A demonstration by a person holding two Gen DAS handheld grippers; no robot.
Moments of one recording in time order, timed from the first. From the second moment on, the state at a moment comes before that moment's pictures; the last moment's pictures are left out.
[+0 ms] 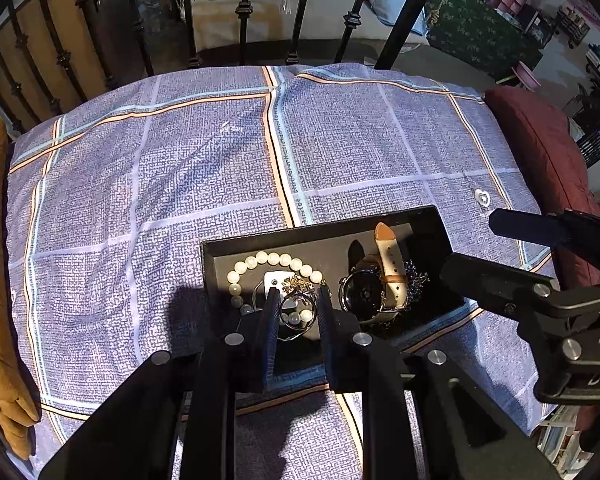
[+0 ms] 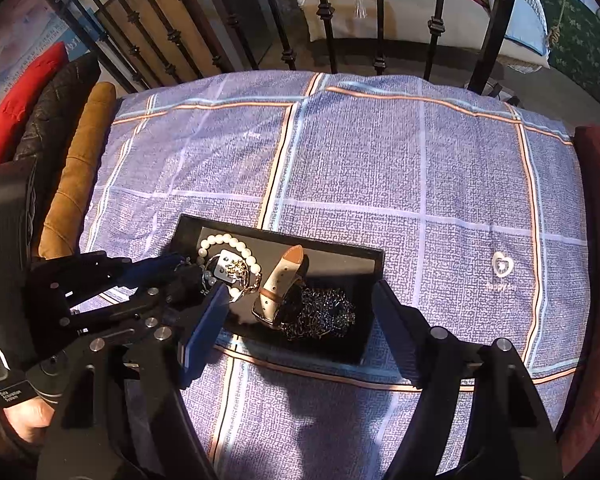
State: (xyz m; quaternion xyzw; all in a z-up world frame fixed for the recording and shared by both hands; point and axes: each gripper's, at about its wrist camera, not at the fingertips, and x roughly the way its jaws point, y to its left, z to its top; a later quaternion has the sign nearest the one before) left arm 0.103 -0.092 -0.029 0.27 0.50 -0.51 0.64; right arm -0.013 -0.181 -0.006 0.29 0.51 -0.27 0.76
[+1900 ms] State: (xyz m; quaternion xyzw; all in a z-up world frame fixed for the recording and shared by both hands) left arm 0.093 -0.090 -0.001 0.33 0.50 -0.43 0.67; right arm -0.015 -0.181 0.032 0.29 0.51 -0.32 0.75
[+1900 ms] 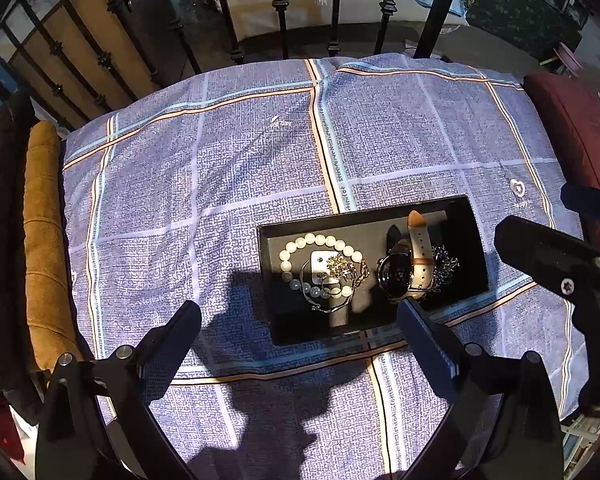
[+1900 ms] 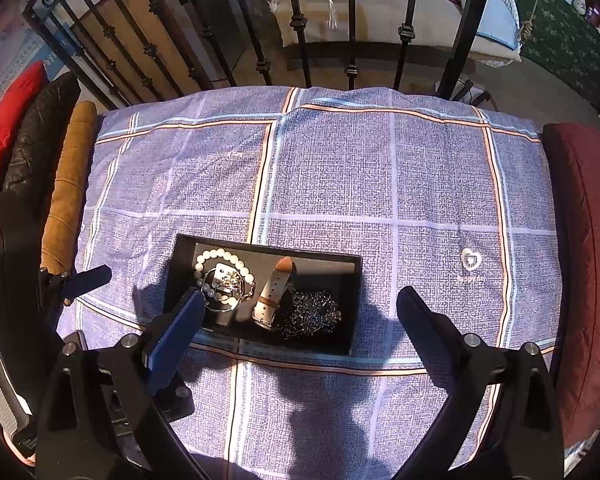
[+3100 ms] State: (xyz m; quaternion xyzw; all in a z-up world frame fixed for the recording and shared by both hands) left arm 0.085 -0.083 0.009 0.31 0.52 -0.46 0.65; right arm -0.028 -0.165 0.041 0.29 0.50 -0.32 0.75
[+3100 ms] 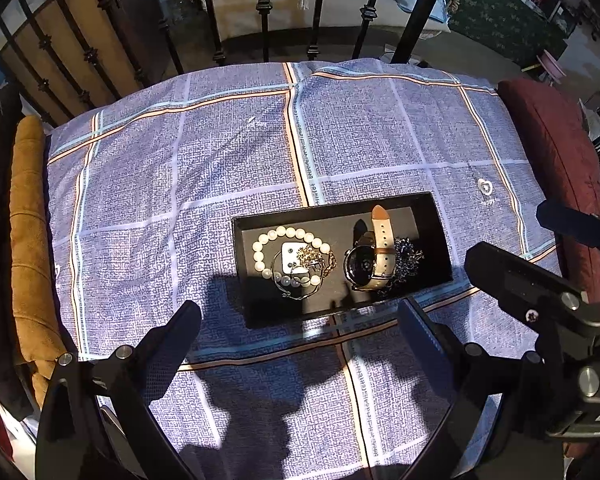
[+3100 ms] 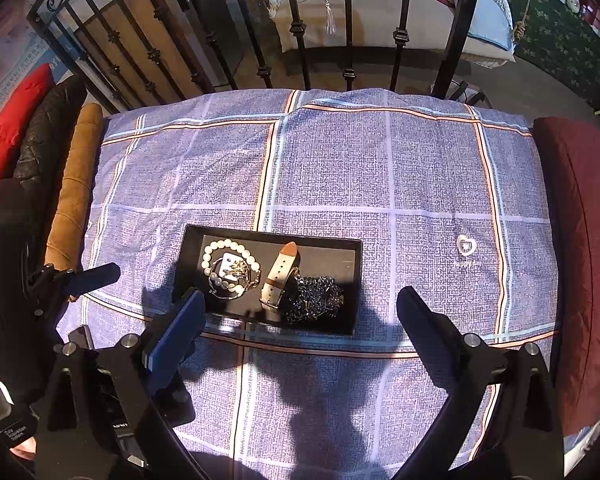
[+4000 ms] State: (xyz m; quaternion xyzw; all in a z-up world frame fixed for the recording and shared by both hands) left arm 0.088 -0.098 -0.024 0.35 0.53 -0.44 0.63; right arm -0.021 -0.179 0.007 0.32 0.52 -0.31 0.73
